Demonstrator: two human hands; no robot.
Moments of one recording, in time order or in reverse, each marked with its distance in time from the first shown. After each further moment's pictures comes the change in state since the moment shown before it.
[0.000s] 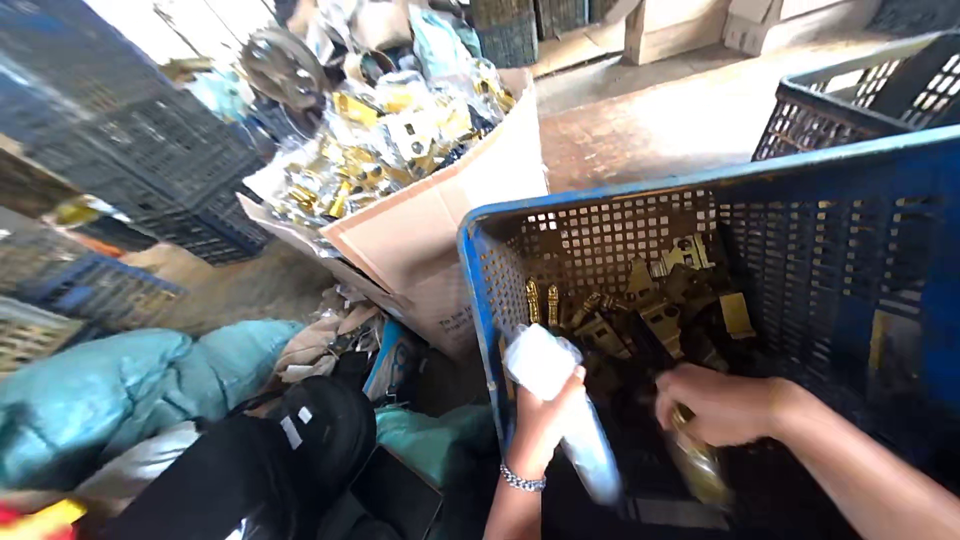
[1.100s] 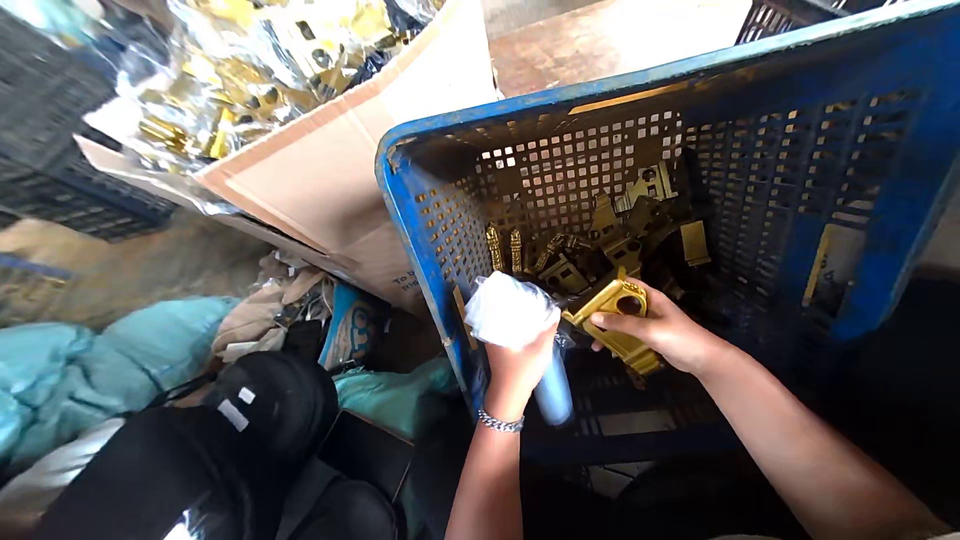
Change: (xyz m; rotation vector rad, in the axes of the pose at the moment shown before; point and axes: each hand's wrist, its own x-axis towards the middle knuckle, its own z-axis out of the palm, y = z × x) left_hand 0.006 -0.021 0.010 0.300 0.069 0.208; right_hand 0.013 0.002 0.052 1.192 0.589 -0.088
